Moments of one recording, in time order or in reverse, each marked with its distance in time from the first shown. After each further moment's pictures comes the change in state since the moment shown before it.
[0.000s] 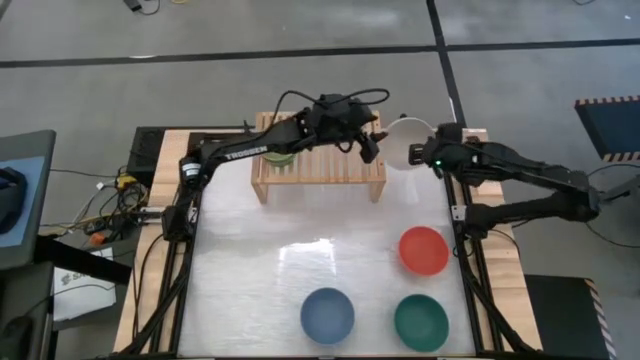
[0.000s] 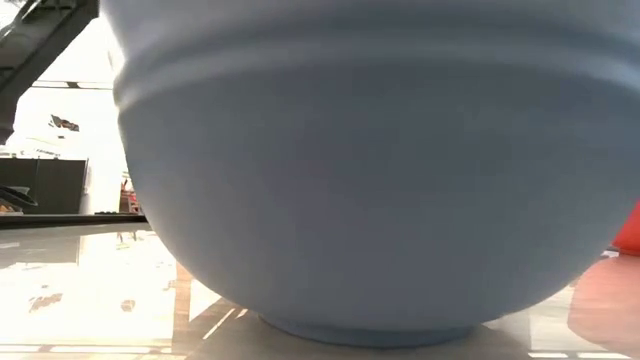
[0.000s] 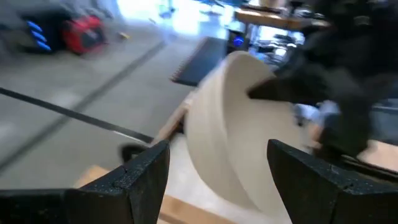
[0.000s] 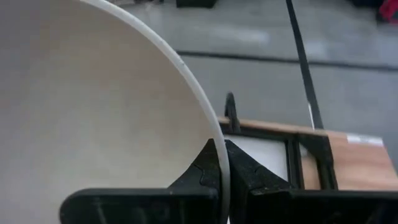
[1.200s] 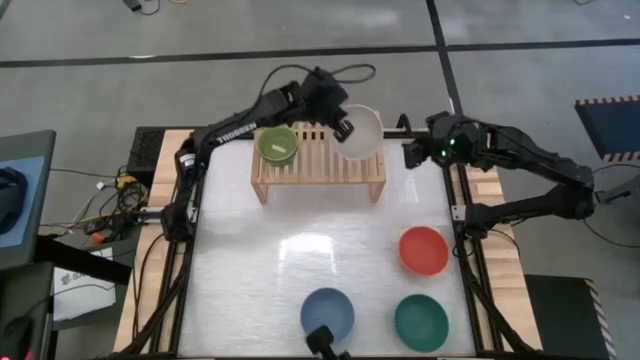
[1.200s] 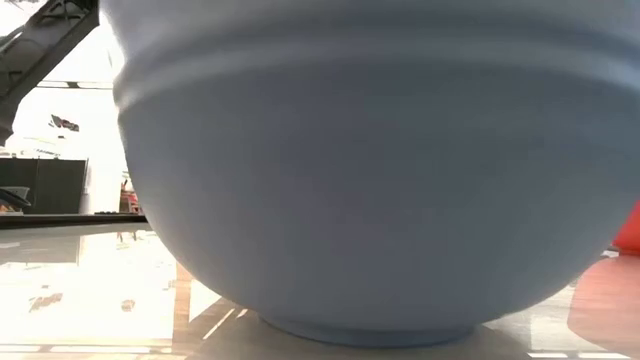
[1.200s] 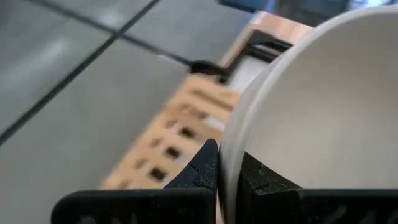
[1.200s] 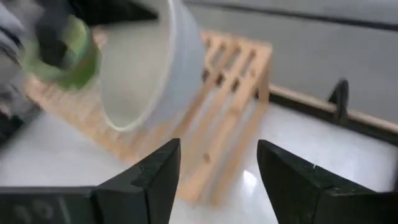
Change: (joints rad) left arm 0.150 -0.002 0.118 -0.467 -0.018 0.005; right arm -0.012 0.085 0.272 0.007 -0.434 -0.210
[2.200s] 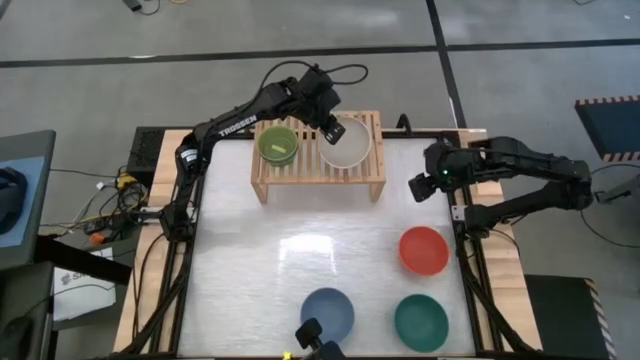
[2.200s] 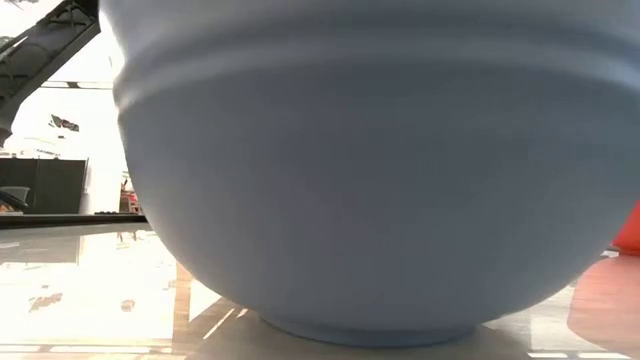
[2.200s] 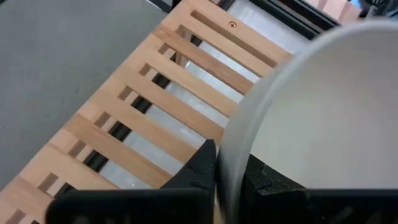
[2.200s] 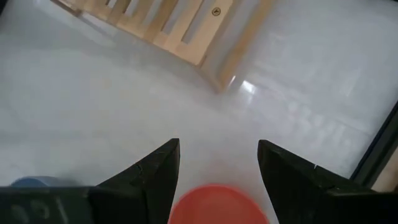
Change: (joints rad) left arm 0.094 0.027 -0.013 -0.163 0.219 -0.100; right arm 0.200 0.017 0.004 -0.356 -0.197 0.296
